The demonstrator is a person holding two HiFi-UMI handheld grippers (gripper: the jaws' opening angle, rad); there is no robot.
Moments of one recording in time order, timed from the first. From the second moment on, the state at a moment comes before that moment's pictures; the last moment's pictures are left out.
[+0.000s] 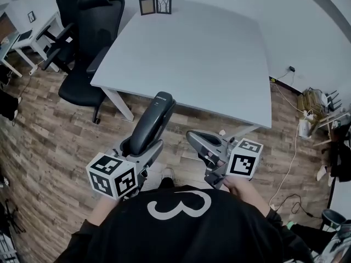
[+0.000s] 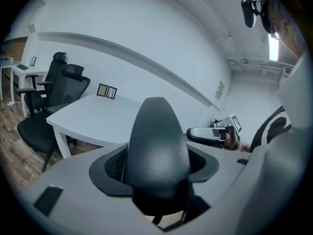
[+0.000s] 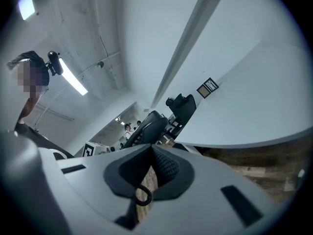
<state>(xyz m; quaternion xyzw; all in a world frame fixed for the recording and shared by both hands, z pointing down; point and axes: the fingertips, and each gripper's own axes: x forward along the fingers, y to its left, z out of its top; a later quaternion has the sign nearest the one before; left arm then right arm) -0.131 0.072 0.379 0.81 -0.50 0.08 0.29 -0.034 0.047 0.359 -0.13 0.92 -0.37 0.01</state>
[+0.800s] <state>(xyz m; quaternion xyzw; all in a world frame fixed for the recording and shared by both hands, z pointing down) -0.161 -0.036 0.380 0.84 -0.47 0.09 0.26 -0.052 -0.043 0.369 -0.19 0.91 -0.36 0.03</state>
